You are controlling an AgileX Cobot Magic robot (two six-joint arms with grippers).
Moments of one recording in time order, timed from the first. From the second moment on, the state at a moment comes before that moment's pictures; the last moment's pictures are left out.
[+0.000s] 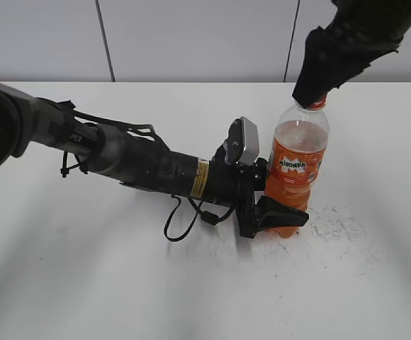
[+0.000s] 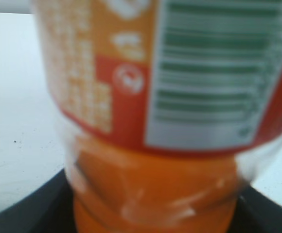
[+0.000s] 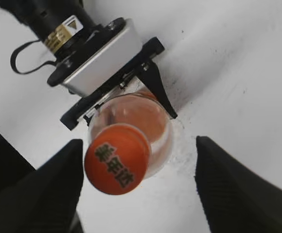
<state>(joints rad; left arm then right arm) -0.63 2.48 -1.47 1.32 -1.05 -0.66 0.34 1.68 -1.54 0.29 1.22 -0.55</state>
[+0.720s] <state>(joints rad) -0.63 2.48 -1.47 1.32 -1.05 -0.66 0.34 1.68 -1.54 0.31 1.22 -0.70</state>
